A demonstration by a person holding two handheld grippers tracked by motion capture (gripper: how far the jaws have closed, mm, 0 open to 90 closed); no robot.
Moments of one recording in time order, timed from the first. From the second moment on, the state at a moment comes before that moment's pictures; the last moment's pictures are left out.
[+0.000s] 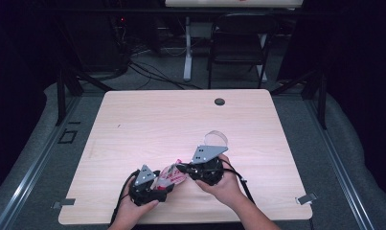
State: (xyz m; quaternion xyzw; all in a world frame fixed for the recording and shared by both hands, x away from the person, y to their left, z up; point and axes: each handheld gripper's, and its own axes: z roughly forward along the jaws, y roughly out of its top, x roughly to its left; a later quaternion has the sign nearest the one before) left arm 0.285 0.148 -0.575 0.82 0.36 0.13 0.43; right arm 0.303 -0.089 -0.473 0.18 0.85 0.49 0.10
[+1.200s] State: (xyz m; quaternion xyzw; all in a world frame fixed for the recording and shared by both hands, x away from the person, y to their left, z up) left arm 0.297 0.131 -0.588 0.83 0.39 0.12 0.39; right arm 0.301 -0.092 -0.476 0.18 0.84 0.49 0.10
